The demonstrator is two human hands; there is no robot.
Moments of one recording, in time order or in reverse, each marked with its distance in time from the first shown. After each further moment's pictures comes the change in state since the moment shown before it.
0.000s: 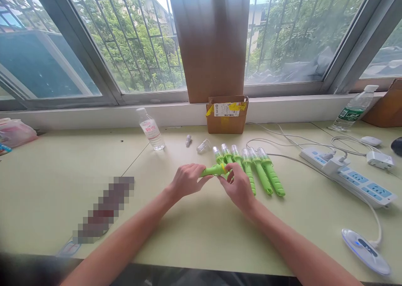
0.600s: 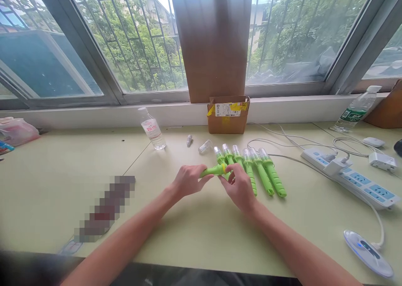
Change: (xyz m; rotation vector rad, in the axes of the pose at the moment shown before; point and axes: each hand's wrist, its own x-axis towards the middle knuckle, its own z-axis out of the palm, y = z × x) left_hand -0.001 0.001 -0.001 -0.109 -0.172 -0.119; right_hand -0.001 -0.001 0.000 -0.010 0.023 -0.052
